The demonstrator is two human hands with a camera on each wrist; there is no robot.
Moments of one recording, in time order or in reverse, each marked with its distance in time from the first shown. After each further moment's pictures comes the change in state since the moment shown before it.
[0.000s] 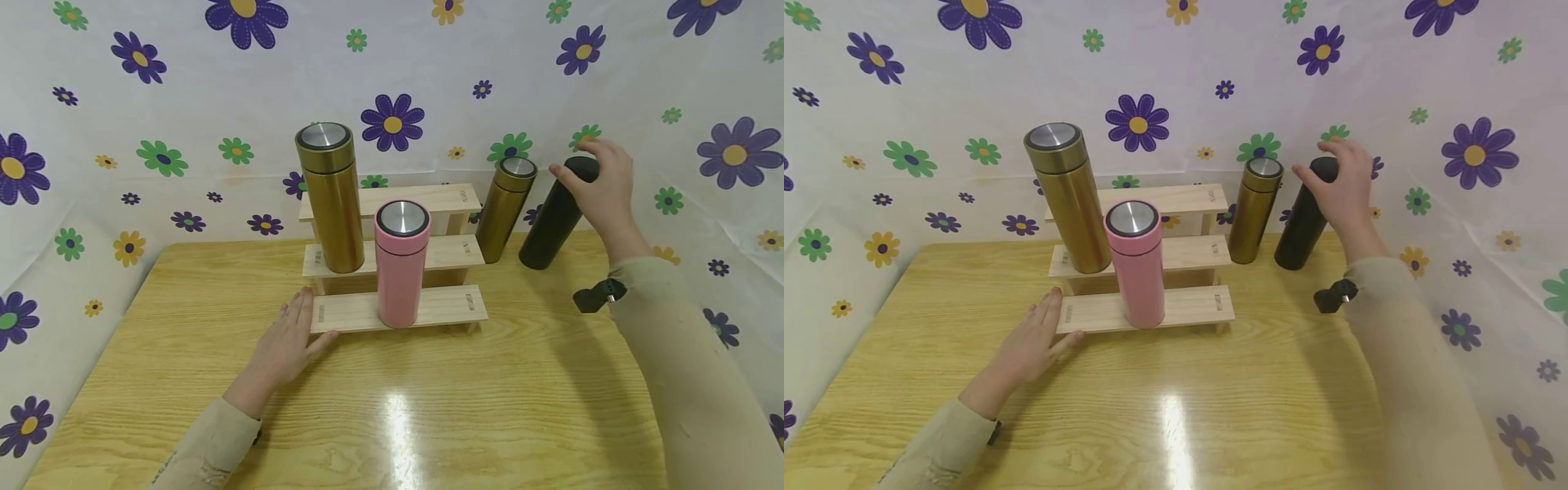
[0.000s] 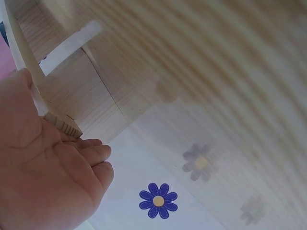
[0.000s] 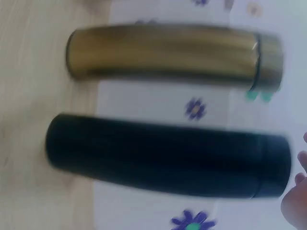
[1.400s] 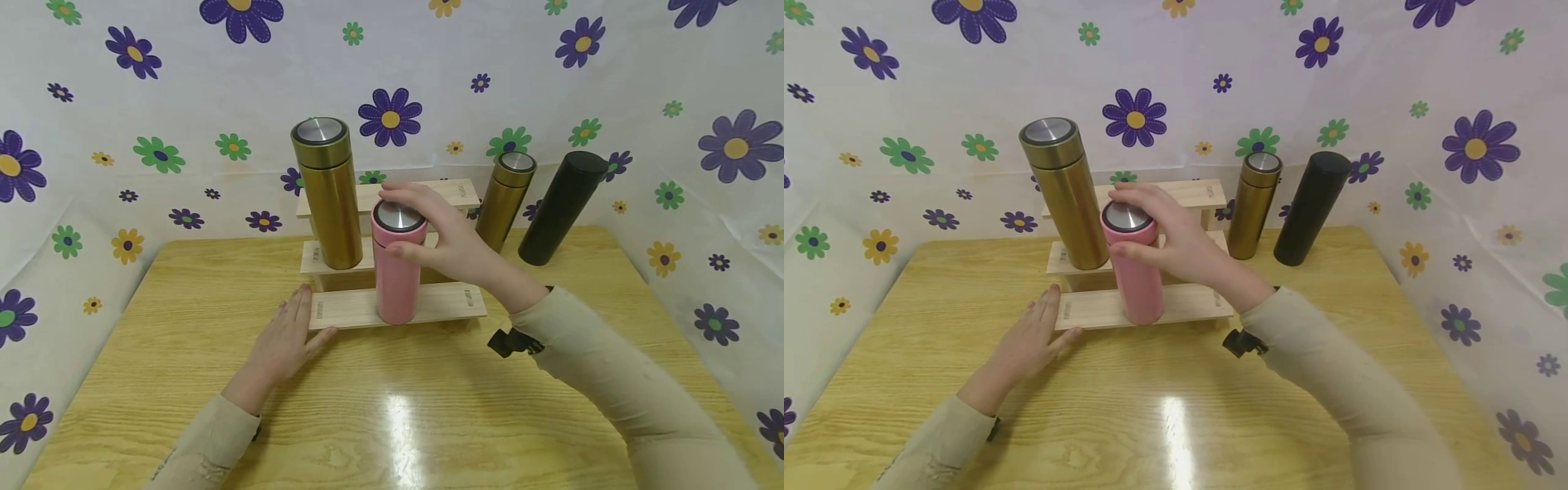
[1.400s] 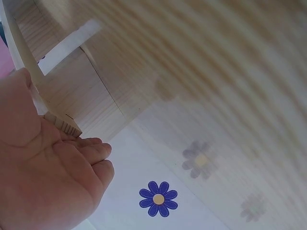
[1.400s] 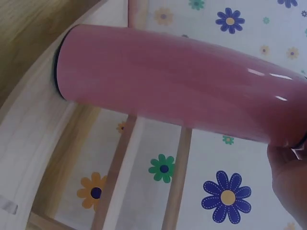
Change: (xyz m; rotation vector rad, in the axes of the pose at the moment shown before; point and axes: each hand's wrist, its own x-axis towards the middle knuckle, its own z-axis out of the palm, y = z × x) left_hand 0.001 -0.001 0.002 -0.007 0.004 -0.007; right_hand -0.099 -0.153 0.087 0.415 -0.507 -0.671
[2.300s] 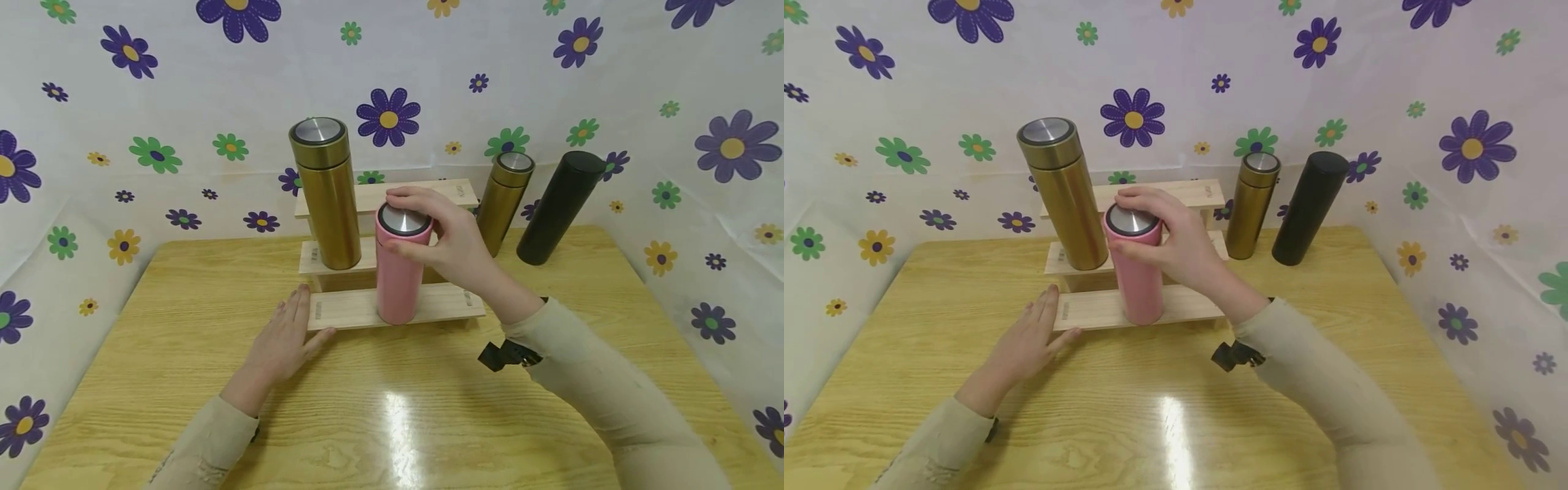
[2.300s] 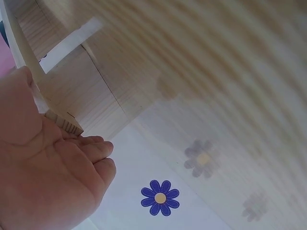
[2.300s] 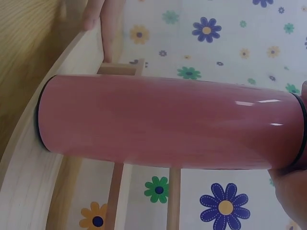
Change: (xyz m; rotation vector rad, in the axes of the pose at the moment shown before) left_hand -0.001 0.001 -0.001 -0.010 -0.011 -0.003; right_hand -0.007 -0.008 0.010 0.179 0.215 -0.014
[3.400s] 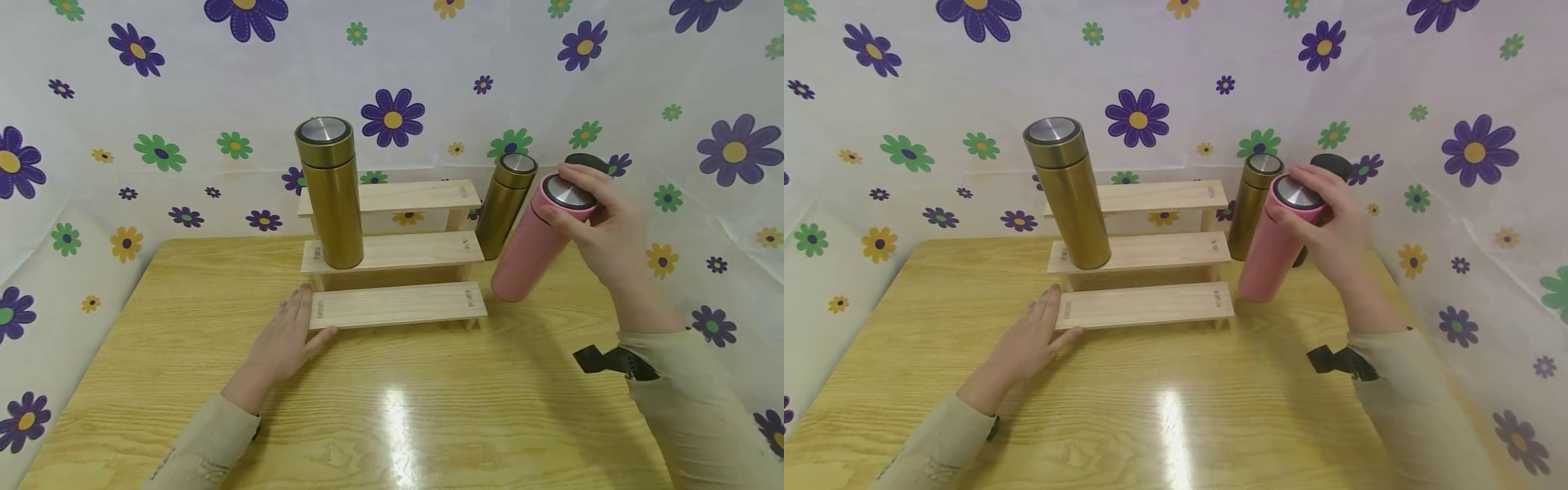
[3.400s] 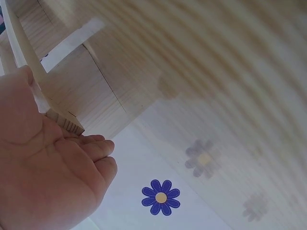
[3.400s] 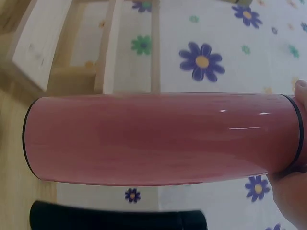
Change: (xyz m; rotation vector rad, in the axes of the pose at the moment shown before) left_hand 0.000 0.000 -0.002 -0.016 -0.021 -0.008; right_hand -0.056 0.002 -0.131 -0.269 0.399 0.215
